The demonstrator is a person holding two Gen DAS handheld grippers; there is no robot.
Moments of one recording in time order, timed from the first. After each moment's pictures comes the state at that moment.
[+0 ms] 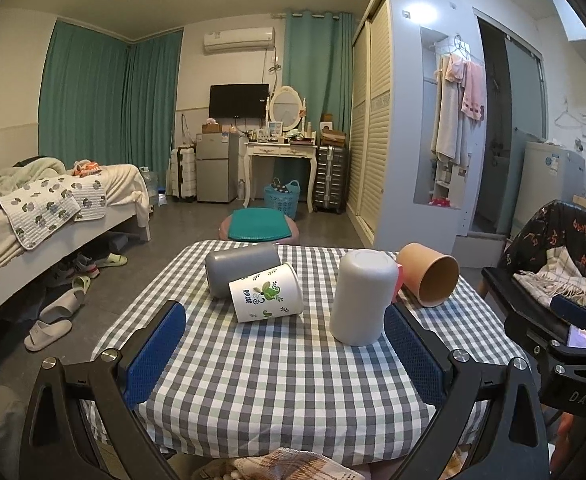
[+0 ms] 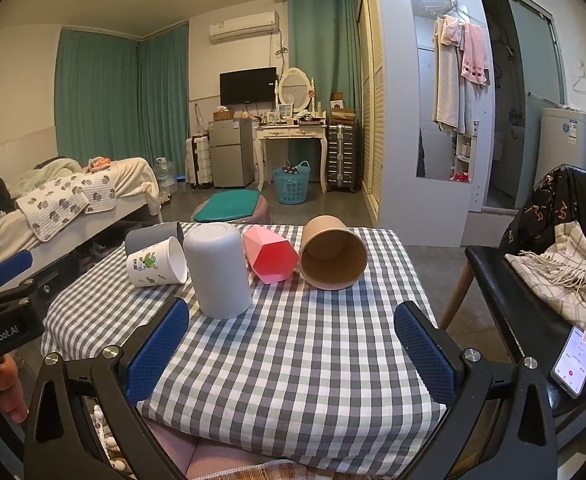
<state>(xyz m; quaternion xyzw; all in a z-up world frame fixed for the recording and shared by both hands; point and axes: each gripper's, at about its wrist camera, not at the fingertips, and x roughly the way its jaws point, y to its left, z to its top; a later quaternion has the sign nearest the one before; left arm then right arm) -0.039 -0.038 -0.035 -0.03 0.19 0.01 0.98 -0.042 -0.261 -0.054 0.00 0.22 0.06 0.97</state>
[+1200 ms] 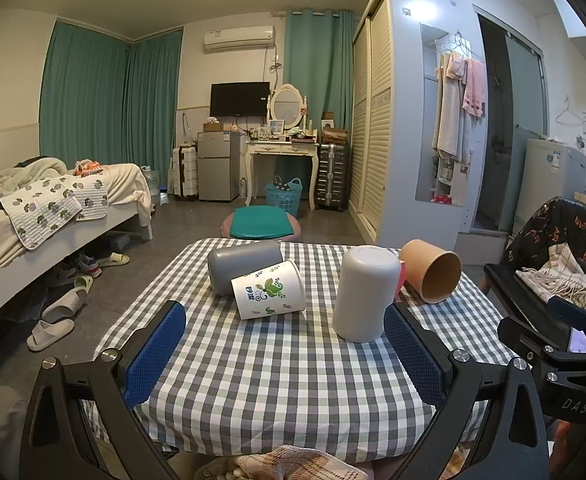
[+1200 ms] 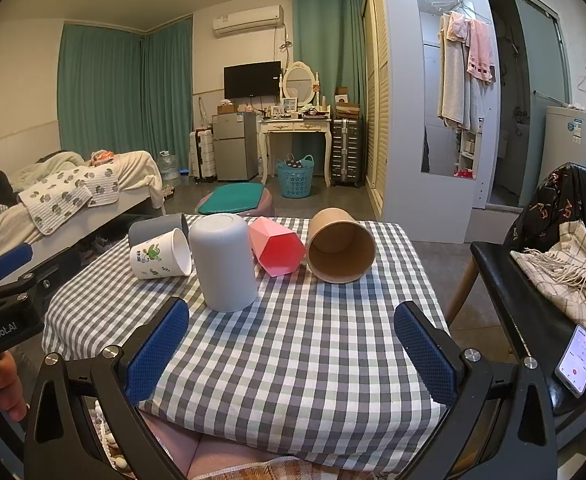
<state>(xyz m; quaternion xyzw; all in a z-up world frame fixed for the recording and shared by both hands) -0.041 -0.031 -0.037 -0.03 0.19 0.01 0.98 -0.037 -0.252 -0.060 0.00 0.23 0.07 0.97</state>
